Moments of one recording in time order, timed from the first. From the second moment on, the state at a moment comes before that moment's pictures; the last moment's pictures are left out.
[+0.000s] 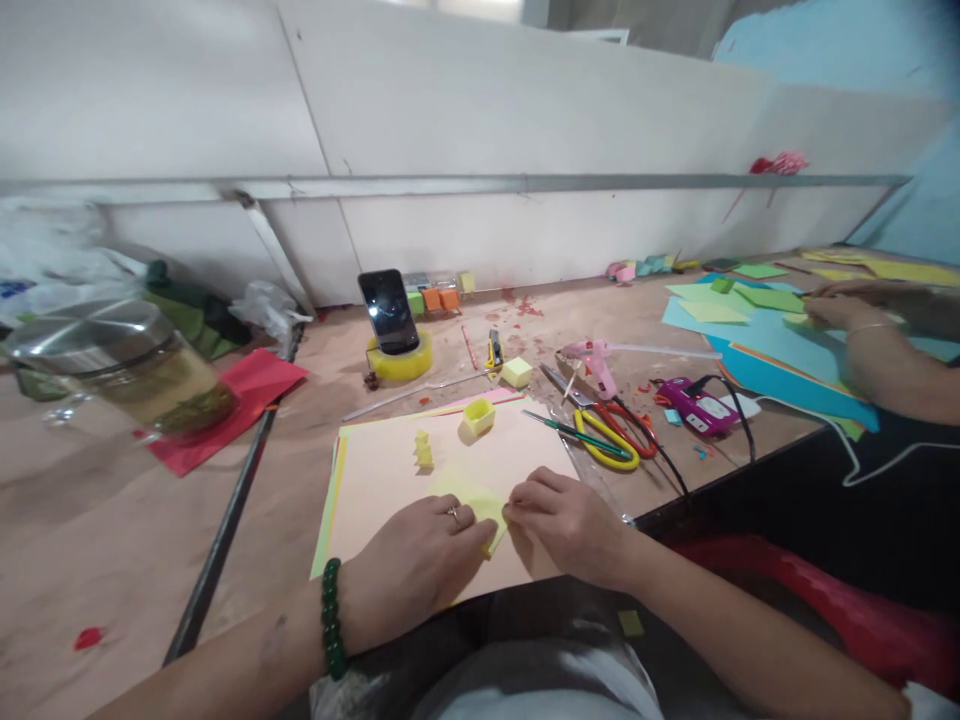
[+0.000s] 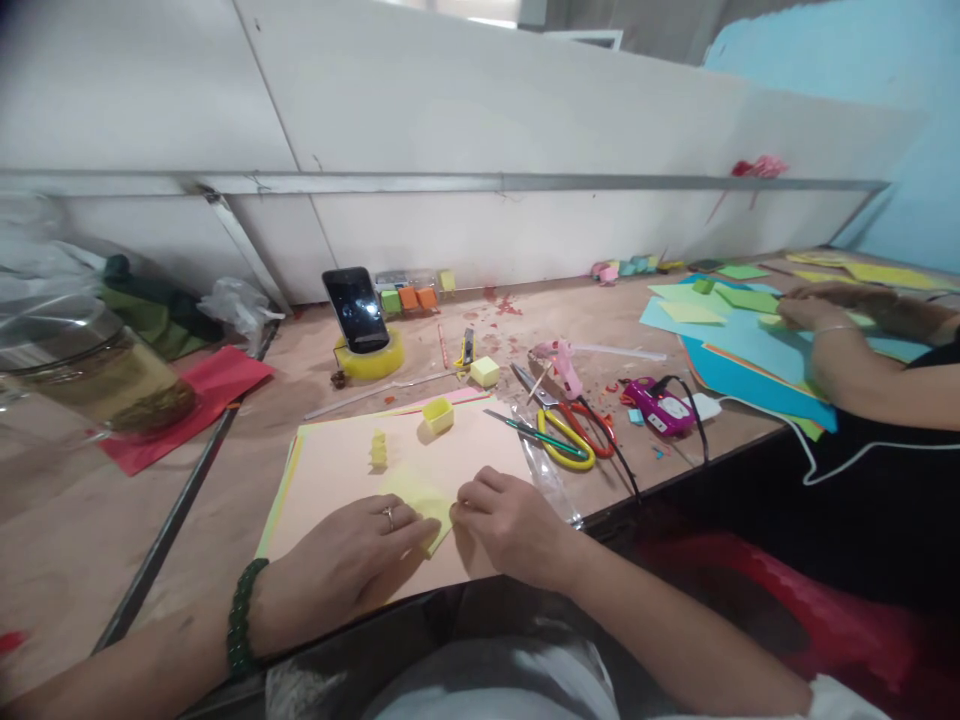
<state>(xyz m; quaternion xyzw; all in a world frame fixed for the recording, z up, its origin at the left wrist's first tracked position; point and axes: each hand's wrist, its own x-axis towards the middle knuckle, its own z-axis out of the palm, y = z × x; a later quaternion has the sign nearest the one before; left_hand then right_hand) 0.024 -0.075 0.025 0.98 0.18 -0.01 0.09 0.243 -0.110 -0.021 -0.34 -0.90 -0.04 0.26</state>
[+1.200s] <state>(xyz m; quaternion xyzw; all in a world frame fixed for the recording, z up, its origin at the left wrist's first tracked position) 0.030 -0.066 0.006 0.95 0.27 0.09 0.16 0.335 -0.090 -0.032 -0.68 -0.70 -0.07 0.19</state>
